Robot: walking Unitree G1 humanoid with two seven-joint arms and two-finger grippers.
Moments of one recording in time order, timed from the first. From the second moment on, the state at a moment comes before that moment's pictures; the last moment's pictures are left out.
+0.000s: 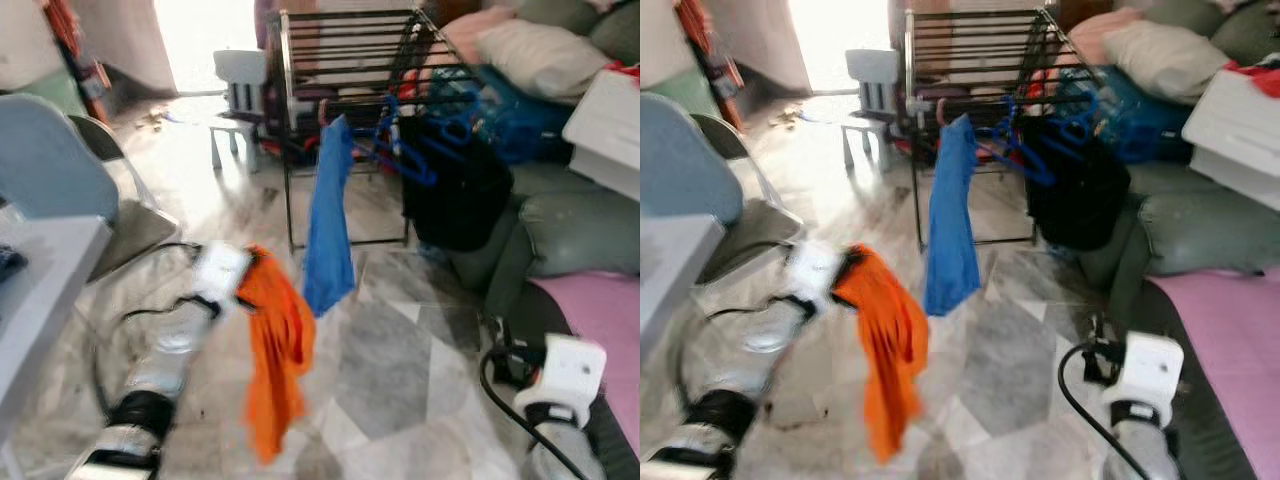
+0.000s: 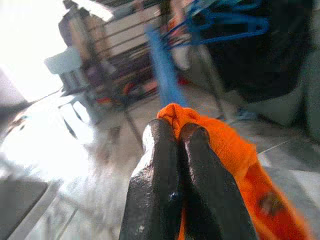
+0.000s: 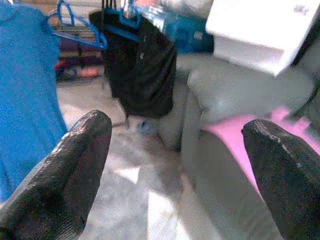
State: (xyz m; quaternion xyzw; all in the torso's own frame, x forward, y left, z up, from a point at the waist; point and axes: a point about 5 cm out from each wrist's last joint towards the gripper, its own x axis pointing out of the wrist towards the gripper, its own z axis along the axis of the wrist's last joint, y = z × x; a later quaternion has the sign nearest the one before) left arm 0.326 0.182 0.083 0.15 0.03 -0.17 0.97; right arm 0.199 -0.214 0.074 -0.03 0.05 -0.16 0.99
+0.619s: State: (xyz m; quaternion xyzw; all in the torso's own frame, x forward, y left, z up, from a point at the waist) left arm 0.319 0.177 0.072 0.12 0.05 -0.12 0.98; right arm 0.216 -0.189 0.095 -0.06 0.02 -0.08 1.00
